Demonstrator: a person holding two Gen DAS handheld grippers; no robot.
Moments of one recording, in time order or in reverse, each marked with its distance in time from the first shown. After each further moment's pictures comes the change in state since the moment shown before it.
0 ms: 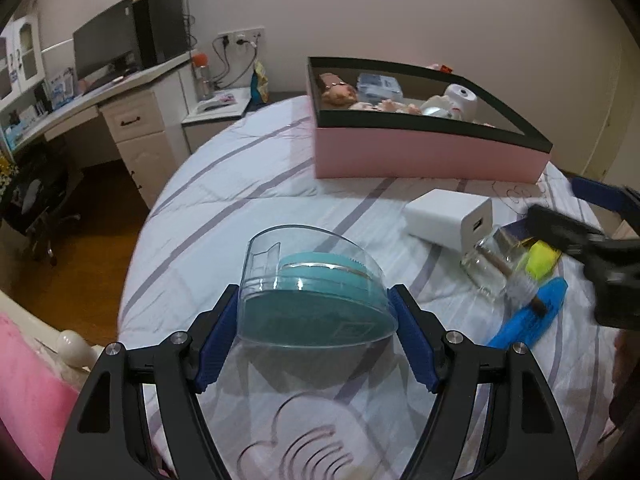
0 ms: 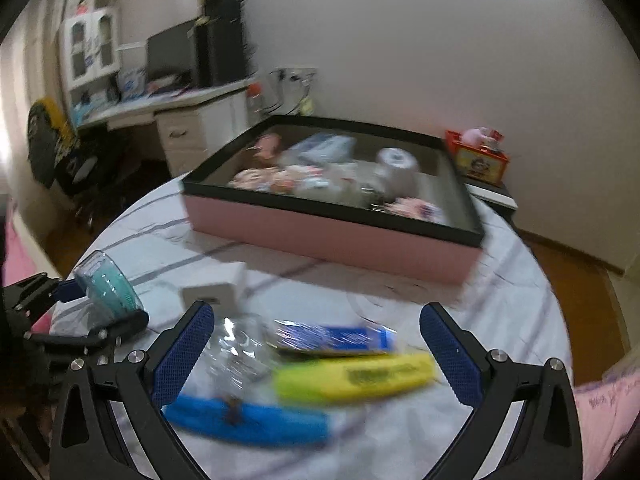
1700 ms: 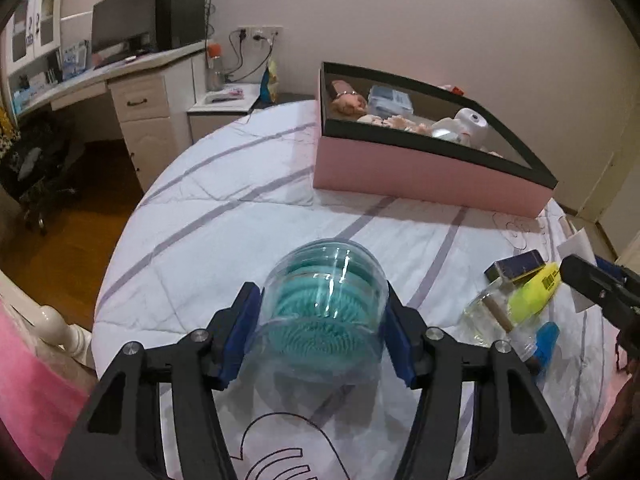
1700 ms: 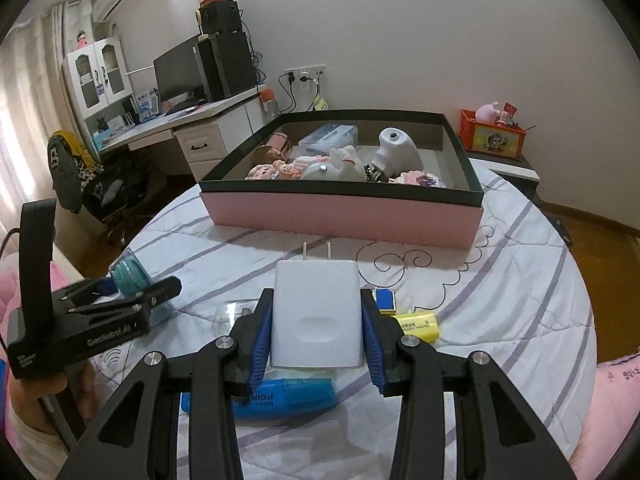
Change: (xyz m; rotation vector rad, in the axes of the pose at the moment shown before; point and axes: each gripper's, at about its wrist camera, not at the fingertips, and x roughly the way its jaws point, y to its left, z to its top) left arm 0.012 -0.003 0.007 -0.113 -0.022 -0.023; right arm -0.023 -0.036 -0.028 0.129 -0.026 0.132
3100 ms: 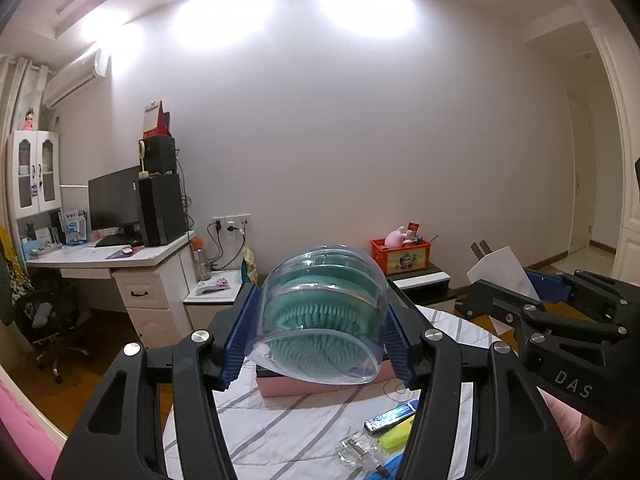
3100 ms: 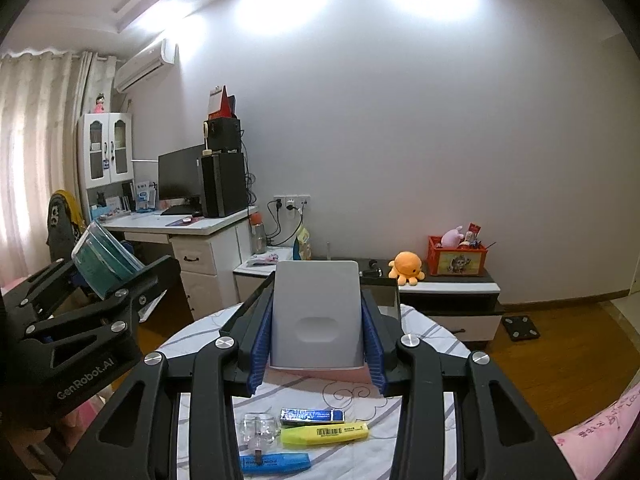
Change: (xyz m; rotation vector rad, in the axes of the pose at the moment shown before) left arm -0.184 -0.101 0.054 0.232 -0.603 -0.003; right arm -0.139 0.025 0.049 -0.059 -0.434 -0.101
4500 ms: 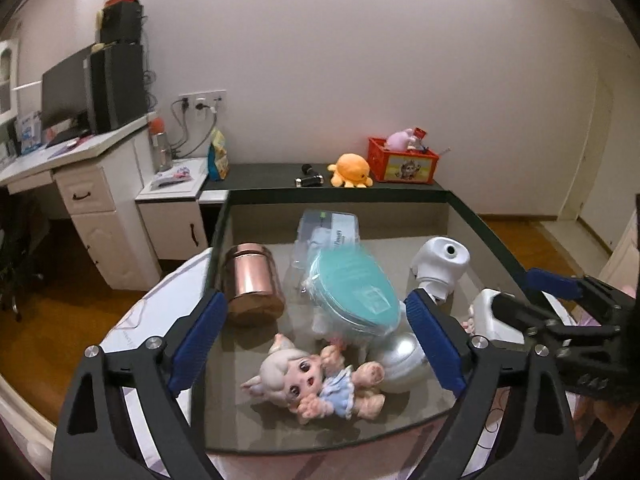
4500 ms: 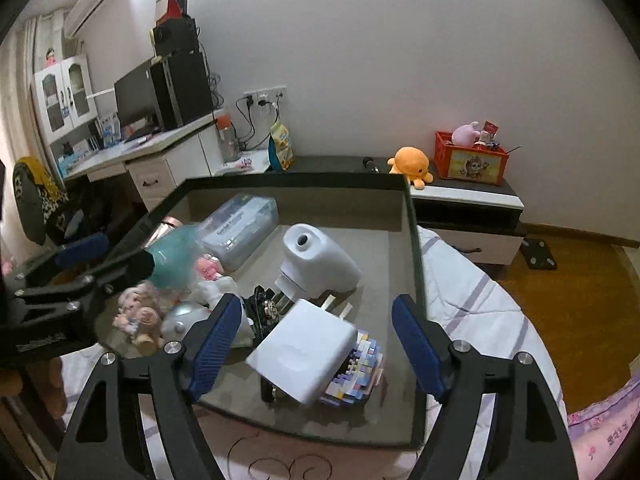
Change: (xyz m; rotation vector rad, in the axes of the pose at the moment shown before) left arm 0.252 0.043 -0.071 -0.142 0.397 -0.104; right arm 0.220 -0.080 -0.048 0.076 0.366 0.006
